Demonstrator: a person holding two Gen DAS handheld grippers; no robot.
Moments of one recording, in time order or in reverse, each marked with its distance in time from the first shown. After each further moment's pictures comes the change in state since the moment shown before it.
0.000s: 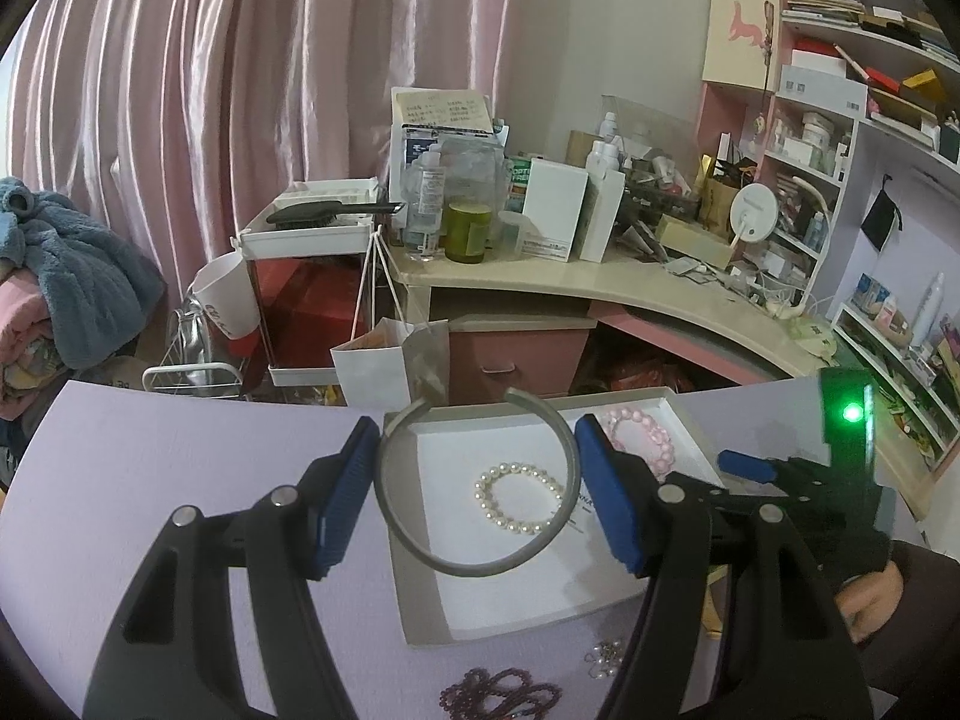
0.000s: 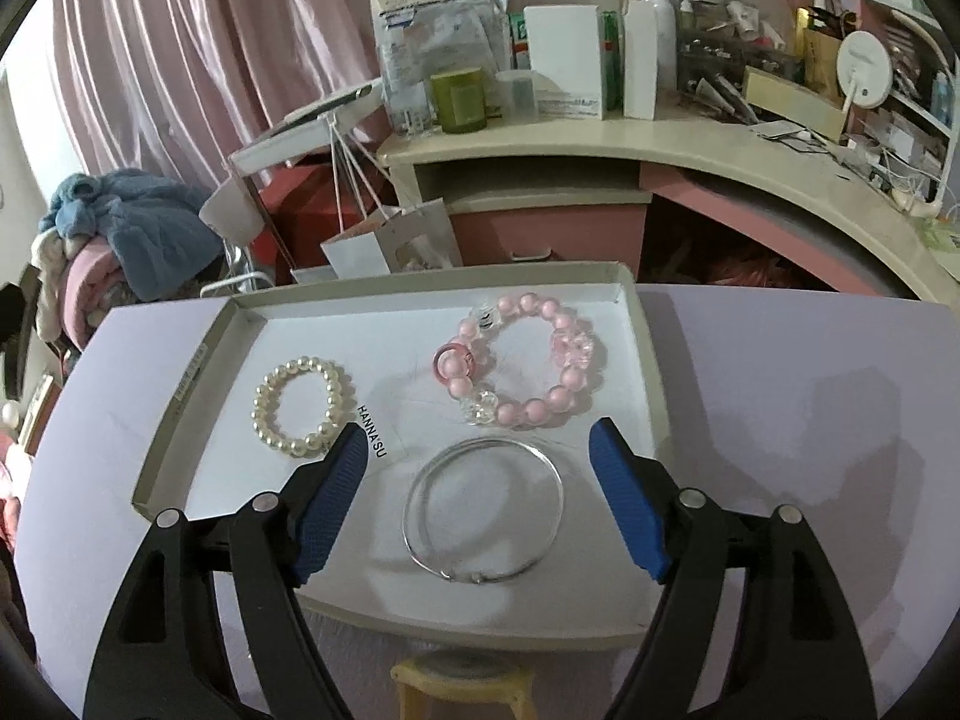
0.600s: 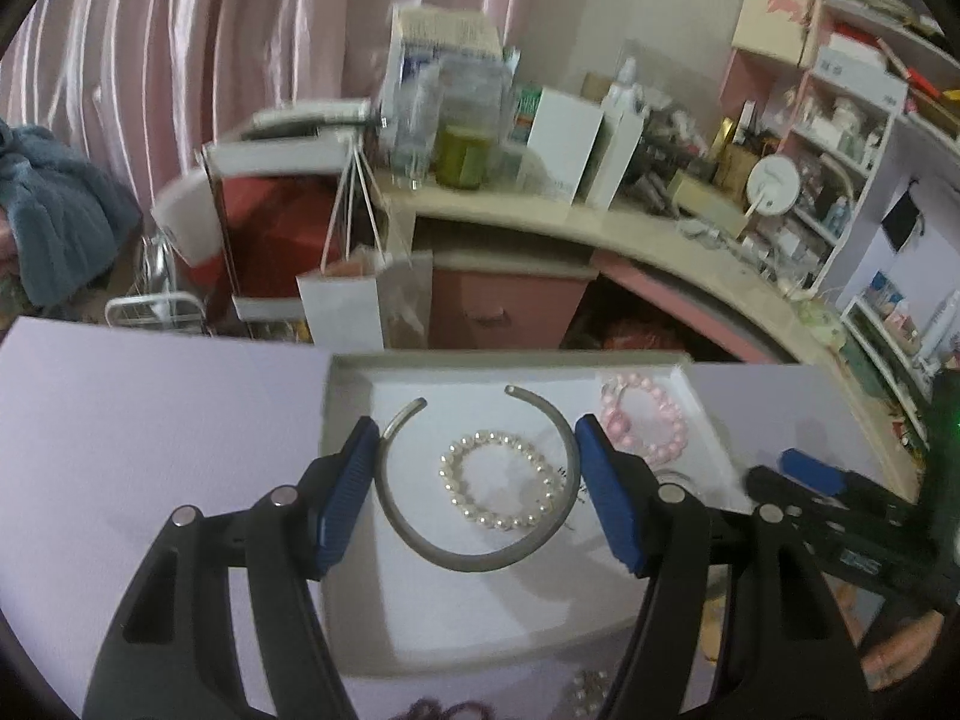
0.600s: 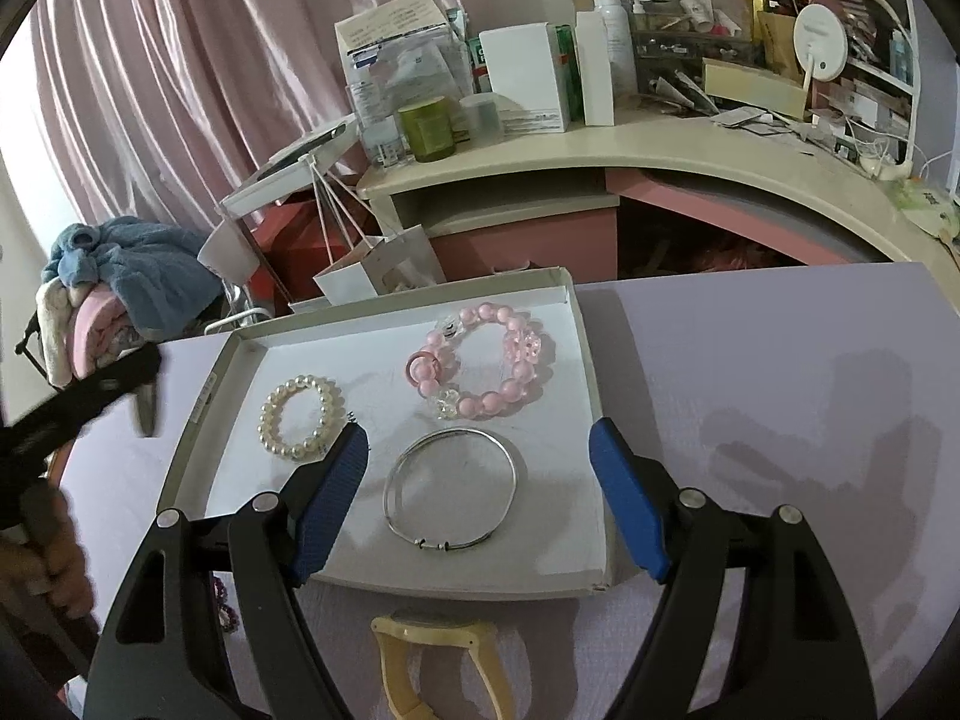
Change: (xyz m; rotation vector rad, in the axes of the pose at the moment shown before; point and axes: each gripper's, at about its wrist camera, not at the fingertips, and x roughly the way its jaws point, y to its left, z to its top) left arm 0.083 -0.005 -0.015 -0.079 0.164 -0.027; right arm -0.019 -0.021 -0.005 0.072 -0.034 0.008
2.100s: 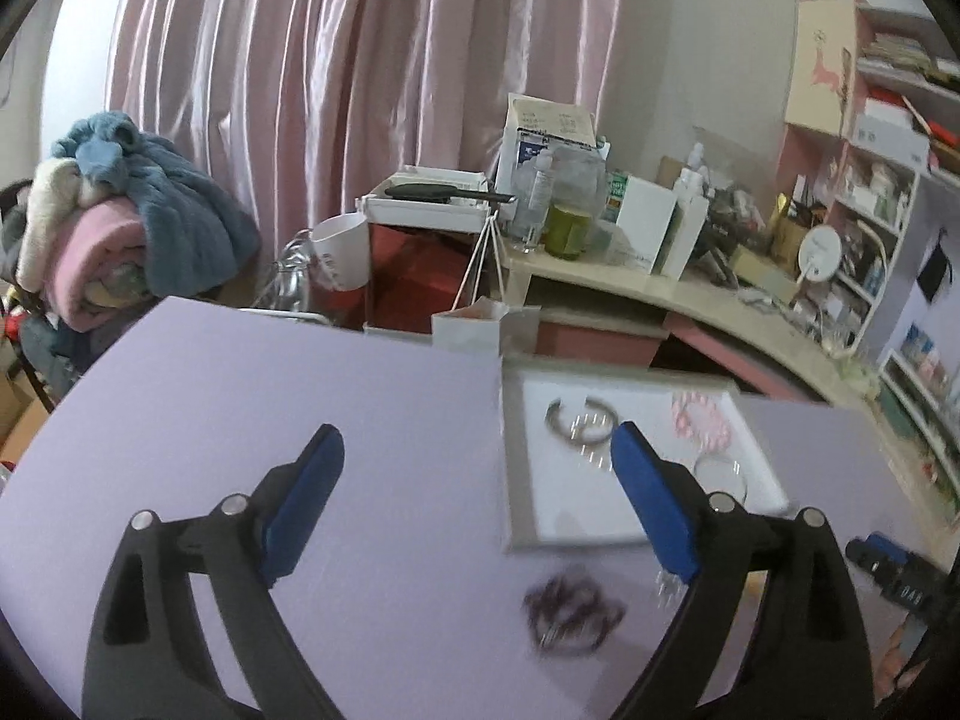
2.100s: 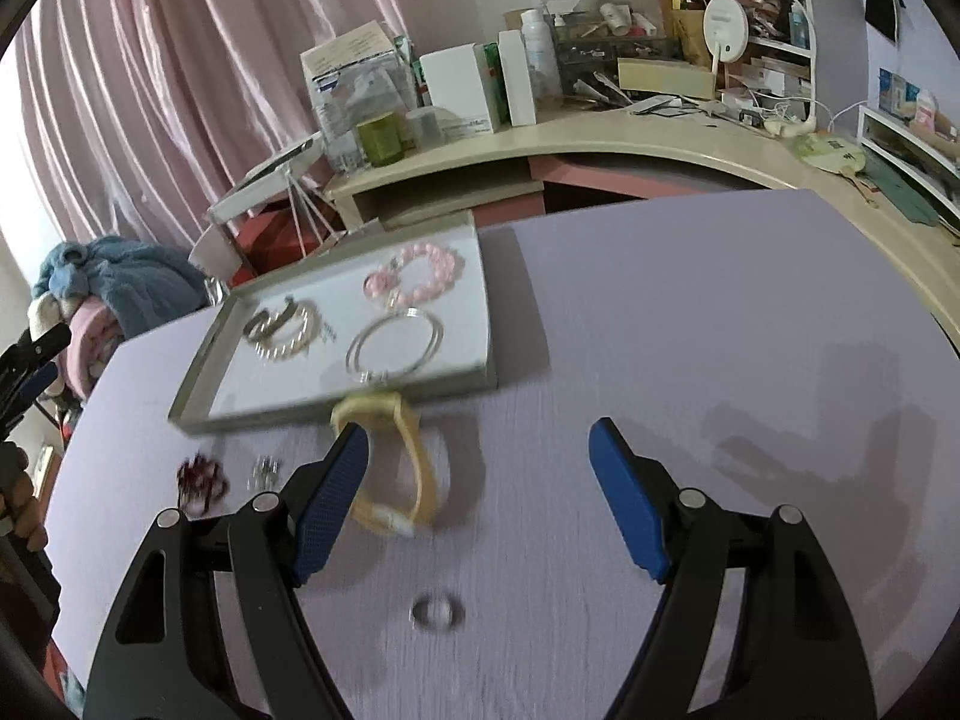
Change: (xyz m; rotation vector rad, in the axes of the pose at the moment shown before) left arm -0.148 0.045 -0.069 -0.076 -0.202 0.192; right arm -0.093 -0.023 -0.093 0.071 -0.043 -0.077
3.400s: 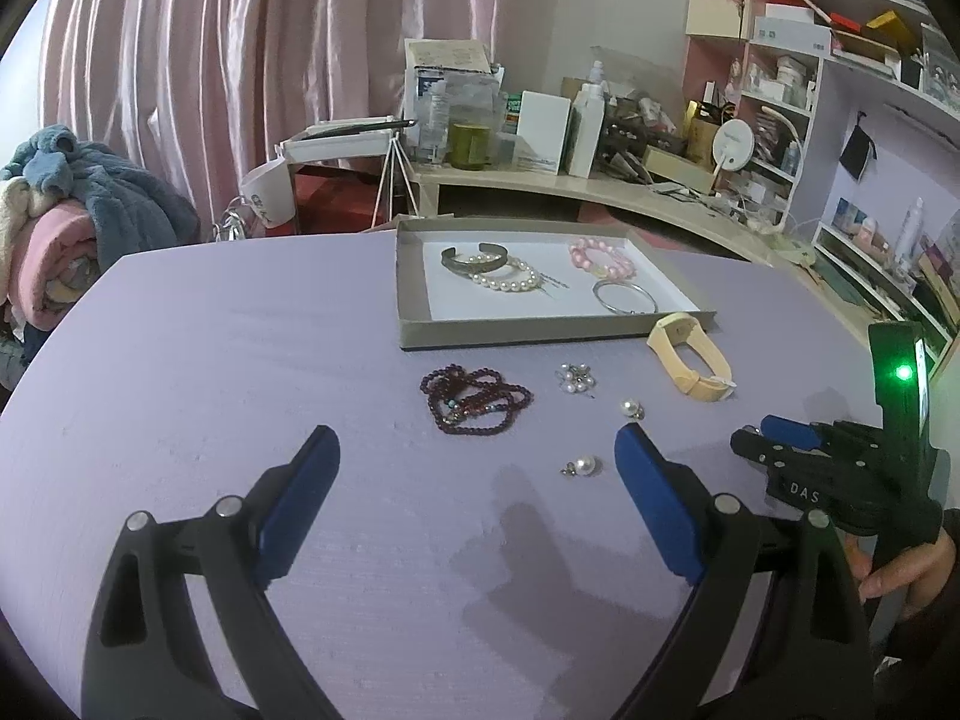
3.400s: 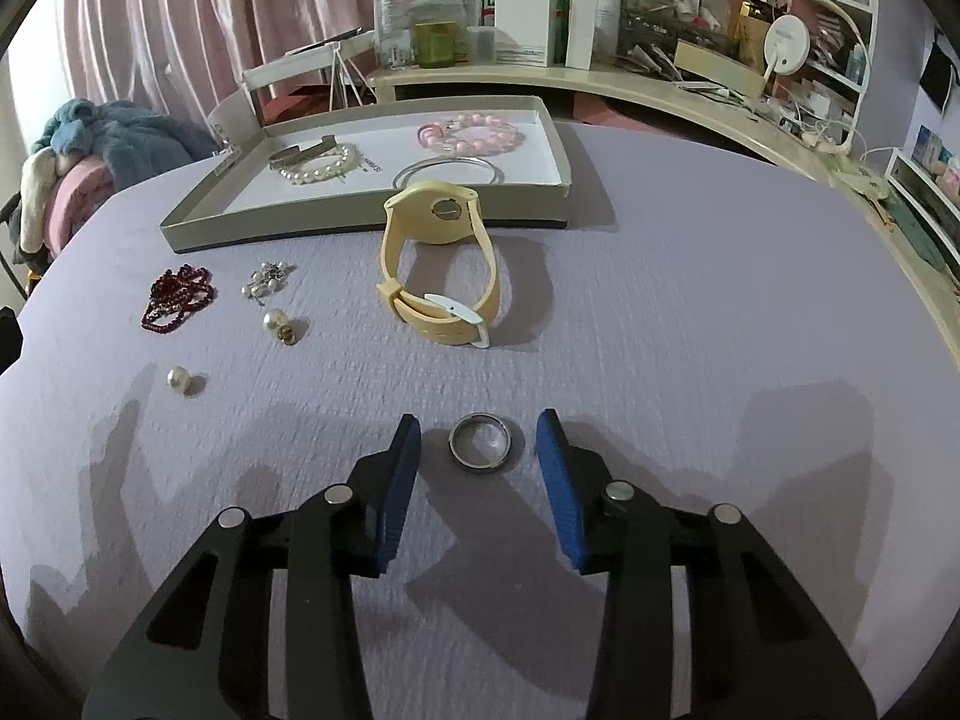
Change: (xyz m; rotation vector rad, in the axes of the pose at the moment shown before) left arm -0.044 -0.044 -0.108 0.155 0.104 -0.132; right arm 0.021 0.038 -0.067 -0.215 0.111 -0.076
